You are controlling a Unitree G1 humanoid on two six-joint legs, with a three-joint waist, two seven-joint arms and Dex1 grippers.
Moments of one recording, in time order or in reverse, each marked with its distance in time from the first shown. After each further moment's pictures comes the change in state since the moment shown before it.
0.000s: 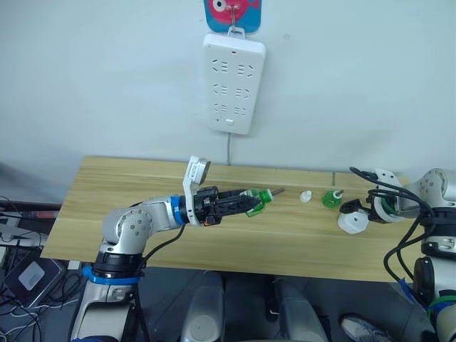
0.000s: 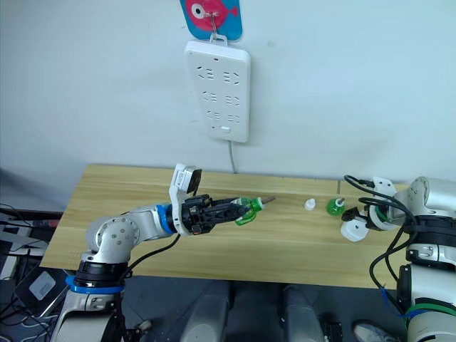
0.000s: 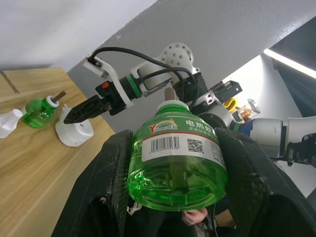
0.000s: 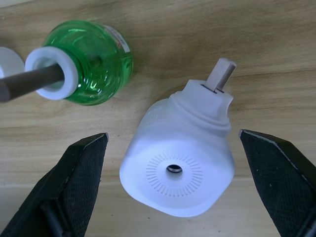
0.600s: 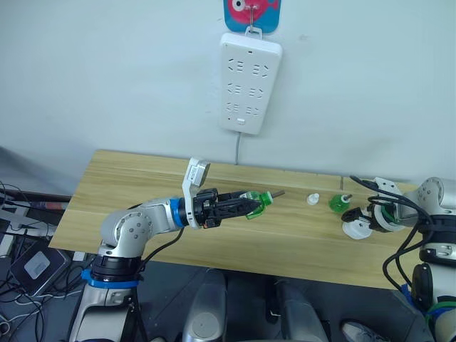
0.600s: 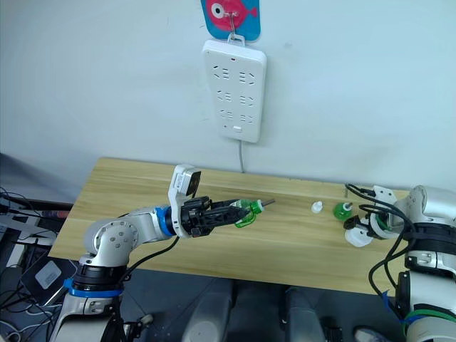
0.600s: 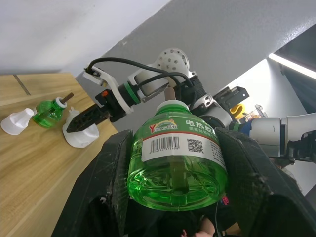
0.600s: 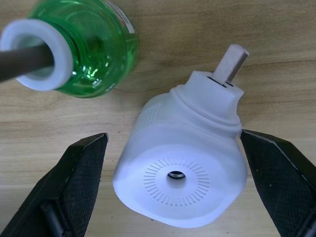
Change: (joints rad) left arm 0.009 0.005 -0.007 -0.011 0.001 -0.006 0.001; right arm 0.067 0.017 -0.018 -0.015 -0.008 0.000 -0.010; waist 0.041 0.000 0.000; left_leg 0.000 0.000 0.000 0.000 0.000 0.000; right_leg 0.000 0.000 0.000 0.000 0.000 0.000
